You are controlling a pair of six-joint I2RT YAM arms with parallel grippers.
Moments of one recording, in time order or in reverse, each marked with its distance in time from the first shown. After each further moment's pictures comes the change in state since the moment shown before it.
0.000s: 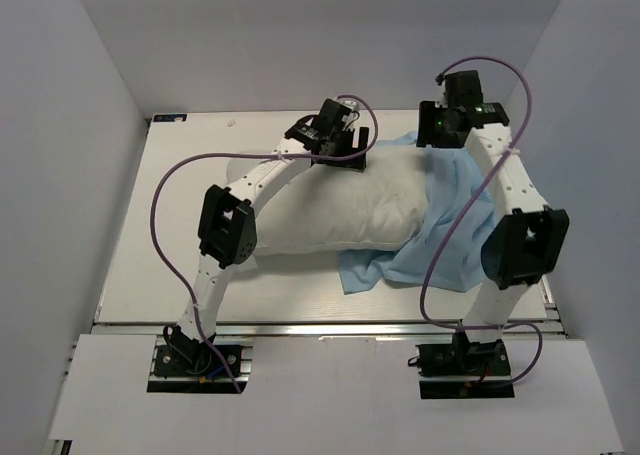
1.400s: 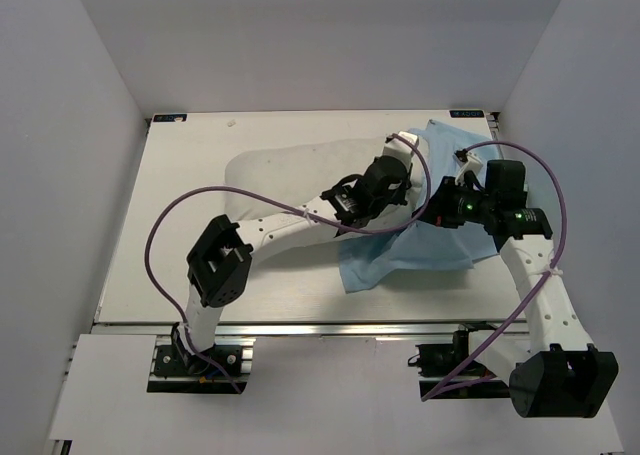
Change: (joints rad) left arm -0.385 -0.302 -0.508 0.642 -0.397 0.037; right arm -0.100 -0.737 -0.835 0.177 -0.665 0.121
